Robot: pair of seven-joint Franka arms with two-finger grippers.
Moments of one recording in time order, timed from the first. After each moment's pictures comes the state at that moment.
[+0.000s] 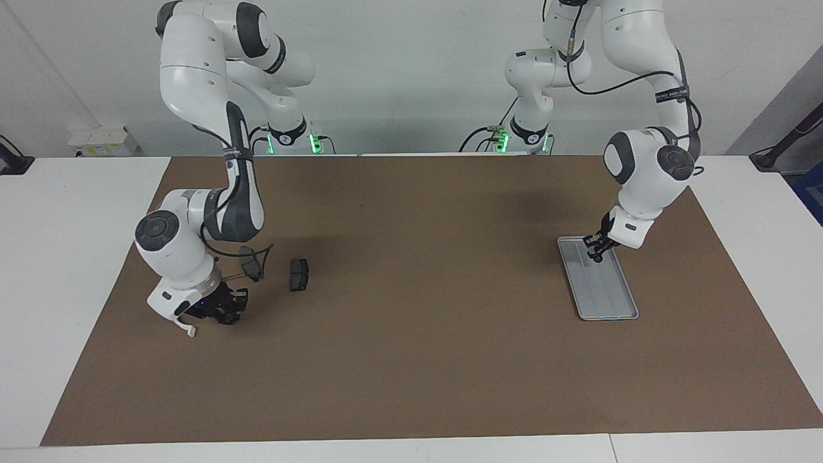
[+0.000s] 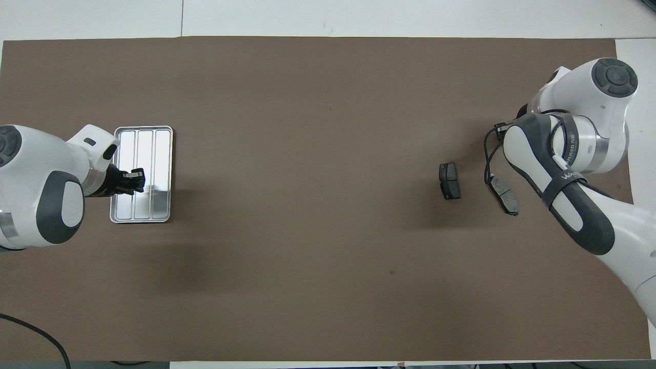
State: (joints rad) left arm -0.06 0.14 0.03 -2.11 -0.02 2.20 -0.26; right arm -0.05 0.51 -0.02 -1.72 -0.02 2.24 -0.23
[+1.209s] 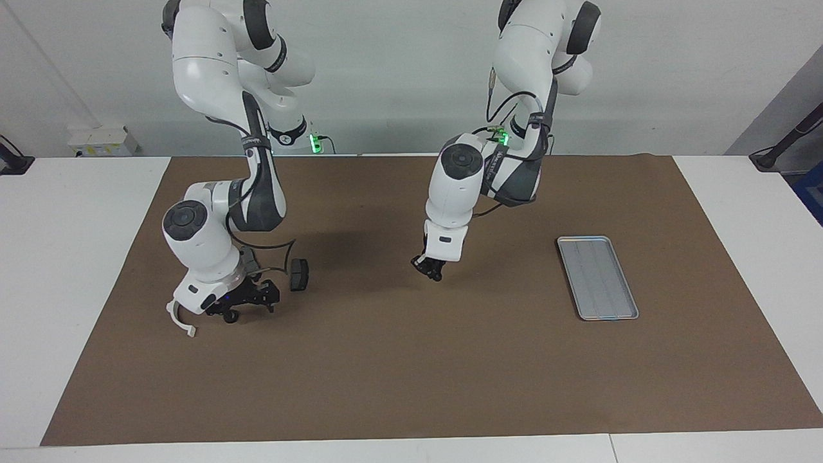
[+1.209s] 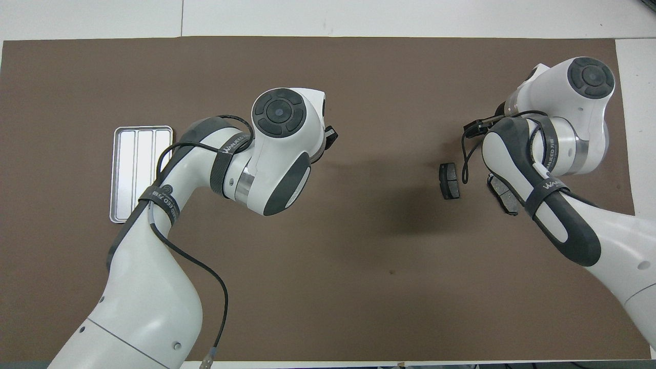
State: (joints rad) left arm -0.63 0.54 0.01 -1.50 -0.07 2.12 -1.12; right arm -0.01 0.48 0.03 -1.73 -0.02 2.26 -0.15
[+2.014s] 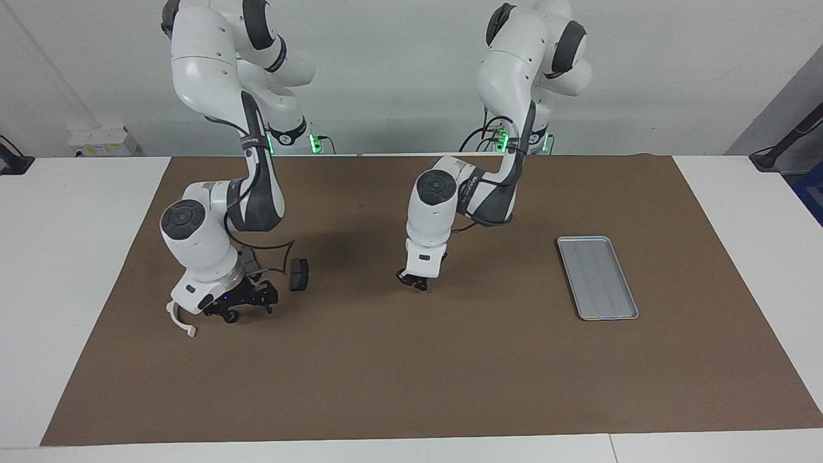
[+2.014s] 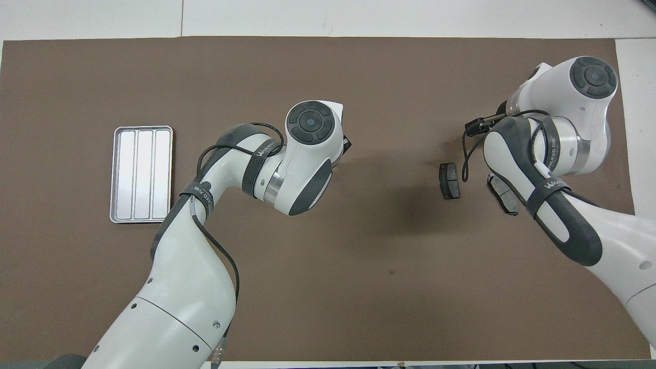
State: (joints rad) left arm -0.68 0.62 0.03 -1.48 -0.07 2.15 -1.16; right arm -0.01 0.48 0.03 -1.73 -0.02 2.26 -0.13
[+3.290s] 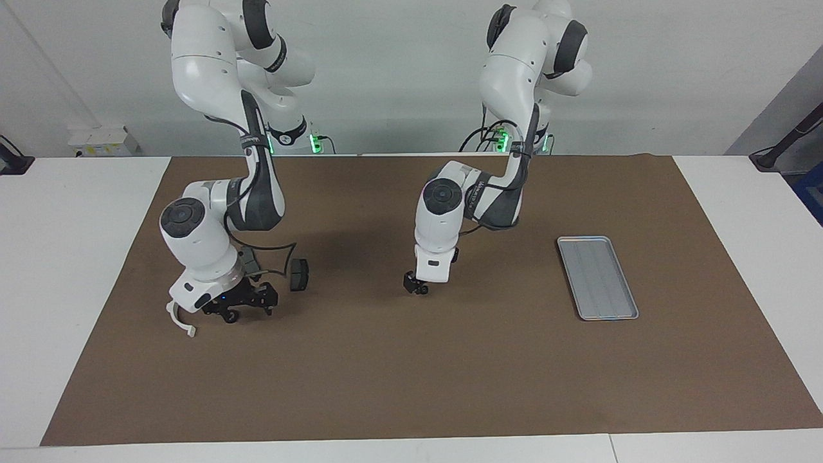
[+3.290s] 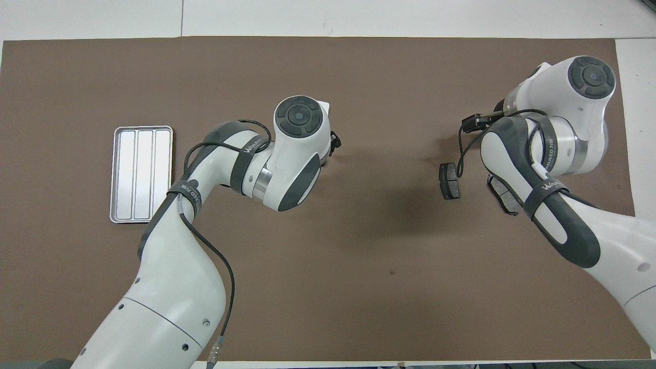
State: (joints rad) left arm -0.66 0.58 0.07 -1.50 -0.07 2.07 -1.16; right arm 0.00 0.47 0.05 -1.72 -0.02 2.27 0.01
